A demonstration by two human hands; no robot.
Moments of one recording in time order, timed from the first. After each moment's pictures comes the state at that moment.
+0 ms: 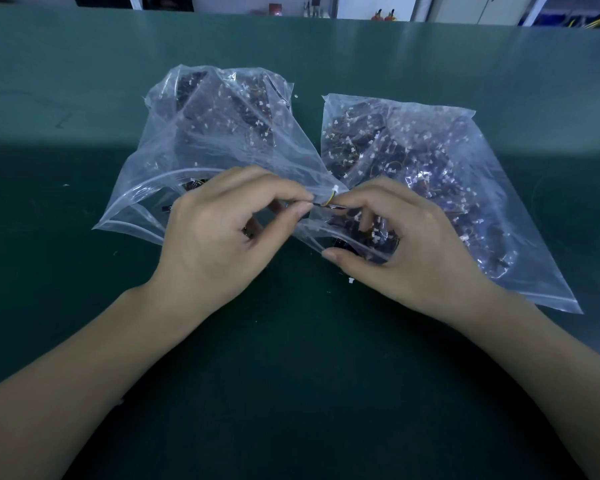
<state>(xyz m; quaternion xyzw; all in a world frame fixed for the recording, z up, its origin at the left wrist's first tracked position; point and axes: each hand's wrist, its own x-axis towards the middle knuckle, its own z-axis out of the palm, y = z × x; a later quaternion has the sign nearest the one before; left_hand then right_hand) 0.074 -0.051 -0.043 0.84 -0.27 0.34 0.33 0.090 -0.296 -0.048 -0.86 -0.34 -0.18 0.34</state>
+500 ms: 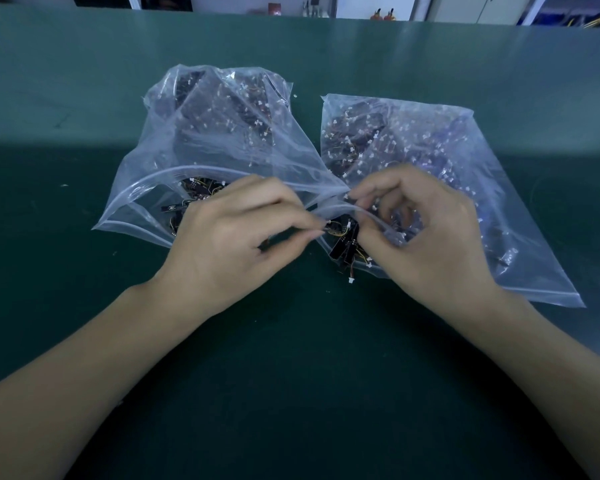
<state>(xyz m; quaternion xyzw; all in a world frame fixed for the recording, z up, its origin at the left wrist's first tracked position) 0.079 -0.052 -0.049 0.84 -0.34 0.34 0.27 0.089 -0.297 -0.047 -0.83 -0.29 -0.27 0.39</state>
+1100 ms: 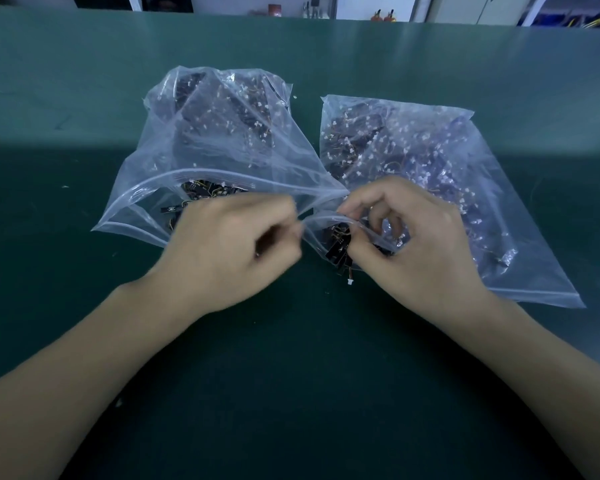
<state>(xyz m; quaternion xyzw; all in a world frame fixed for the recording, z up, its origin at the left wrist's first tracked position) 0.073 -0.050 -0.037 0.90 -0.28 0.27 0.21 0.084 -0.290 -0.048 -0.83 -0.30 -0.26 0.39</state>
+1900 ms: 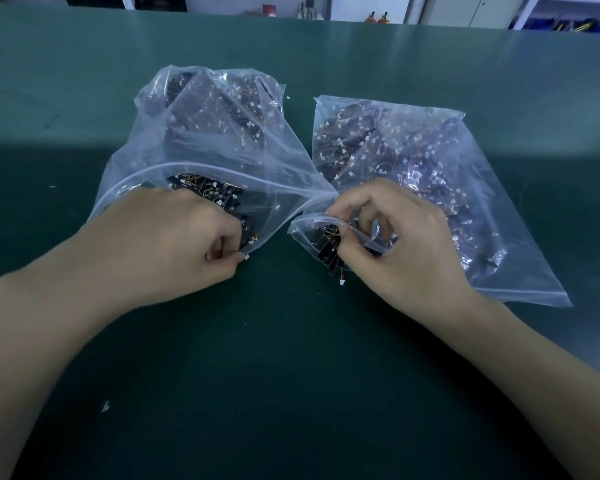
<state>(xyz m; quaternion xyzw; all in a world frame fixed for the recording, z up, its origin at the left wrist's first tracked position) 0.077 -0.010 -0.009 0.98 -0.21 0.06 0.01 0.085 -0.290 -0.051 -0.84 -0.29 -0.24 0.39</state>
